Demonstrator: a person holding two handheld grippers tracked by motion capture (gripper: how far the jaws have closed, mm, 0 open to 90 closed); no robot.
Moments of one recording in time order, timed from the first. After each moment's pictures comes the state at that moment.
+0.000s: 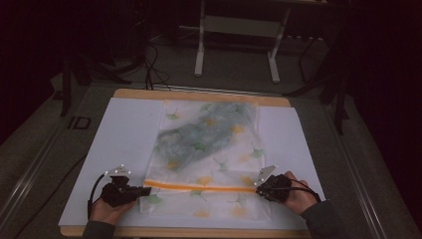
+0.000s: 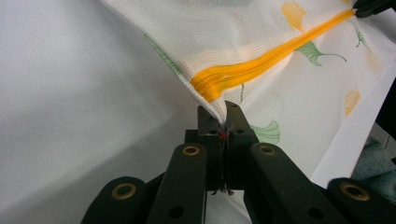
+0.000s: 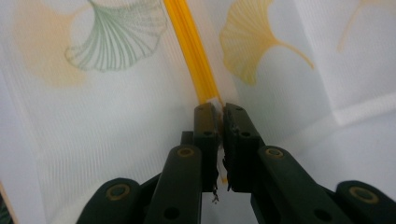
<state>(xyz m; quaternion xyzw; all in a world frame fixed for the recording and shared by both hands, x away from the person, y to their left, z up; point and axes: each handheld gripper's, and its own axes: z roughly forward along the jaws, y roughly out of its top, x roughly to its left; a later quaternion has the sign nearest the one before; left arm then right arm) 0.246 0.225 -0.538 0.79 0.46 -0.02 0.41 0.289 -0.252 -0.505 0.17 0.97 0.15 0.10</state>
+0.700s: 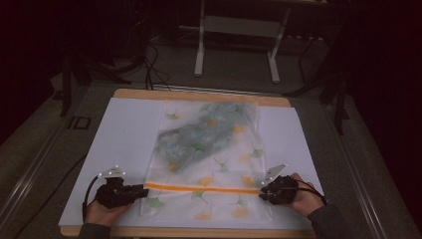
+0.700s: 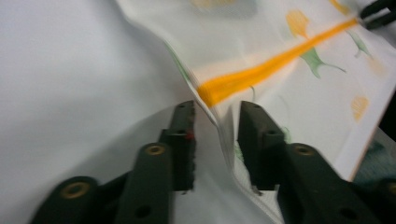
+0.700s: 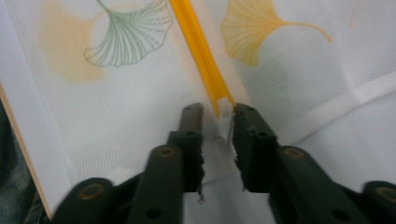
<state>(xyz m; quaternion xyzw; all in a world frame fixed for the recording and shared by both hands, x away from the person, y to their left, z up) 0.238 0.239 -0.536 0.77 0.47 0.02 0.42 0.289 -0.270 -0.506 0.20 0.96 0.19 0.06</state>
